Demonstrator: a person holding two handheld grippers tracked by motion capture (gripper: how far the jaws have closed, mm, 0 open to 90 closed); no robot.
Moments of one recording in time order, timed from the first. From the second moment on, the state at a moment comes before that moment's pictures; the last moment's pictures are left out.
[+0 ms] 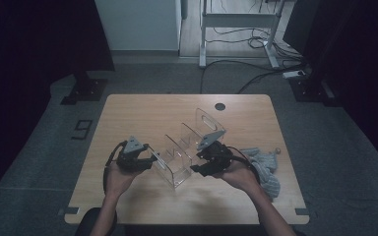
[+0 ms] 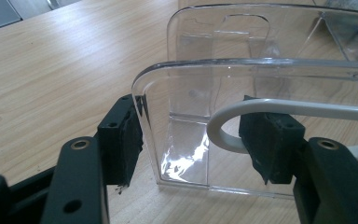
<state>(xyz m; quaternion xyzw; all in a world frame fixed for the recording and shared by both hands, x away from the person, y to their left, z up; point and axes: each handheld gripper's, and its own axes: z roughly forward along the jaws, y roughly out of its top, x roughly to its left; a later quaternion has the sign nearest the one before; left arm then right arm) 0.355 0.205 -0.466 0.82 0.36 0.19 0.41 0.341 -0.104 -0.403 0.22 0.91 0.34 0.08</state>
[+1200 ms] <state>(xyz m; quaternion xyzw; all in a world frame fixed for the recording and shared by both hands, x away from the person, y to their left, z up) 0.350 0.209 -0.470 0.80 0.38 0.18 0.42 0.377 -0.269 -0.507 0.45 0.85 0.25 0.12</state>
